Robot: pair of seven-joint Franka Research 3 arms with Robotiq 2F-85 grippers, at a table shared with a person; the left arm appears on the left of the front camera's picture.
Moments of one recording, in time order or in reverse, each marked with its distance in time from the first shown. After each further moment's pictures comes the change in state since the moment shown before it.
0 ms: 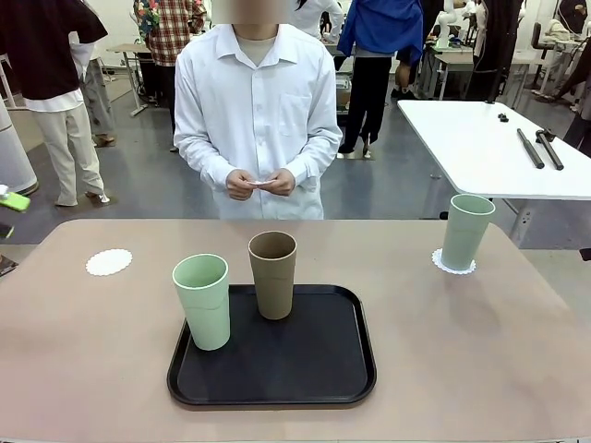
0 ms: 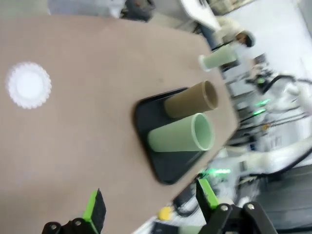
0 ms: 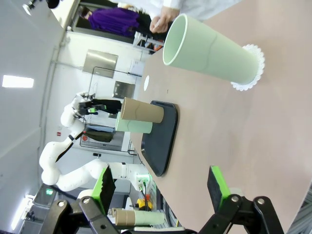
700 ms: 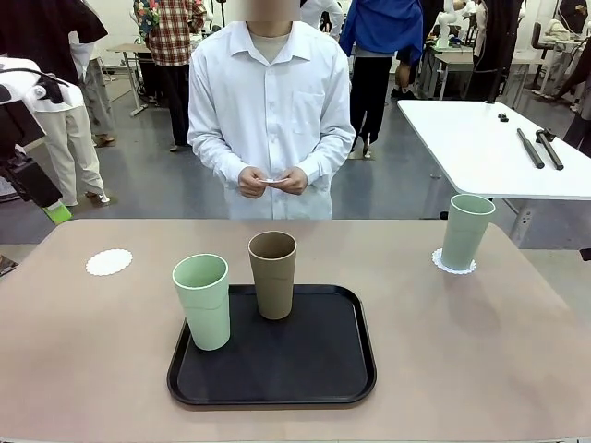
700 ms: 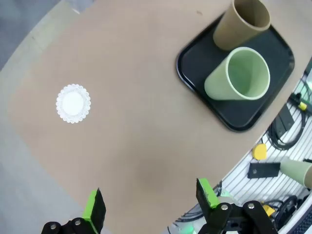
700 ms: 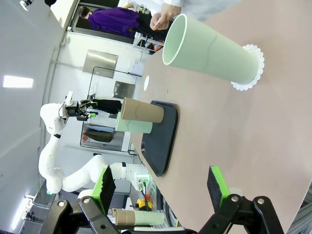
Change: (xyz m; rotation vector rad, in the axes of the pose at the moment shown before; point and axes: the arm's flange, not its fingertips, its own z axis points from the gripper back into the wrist) left arm 0.024 -0.143 -0.048 0.559 0.325 -0.537; right arm 0.000 0.000 0.000 0.000 -0.001 -0.001
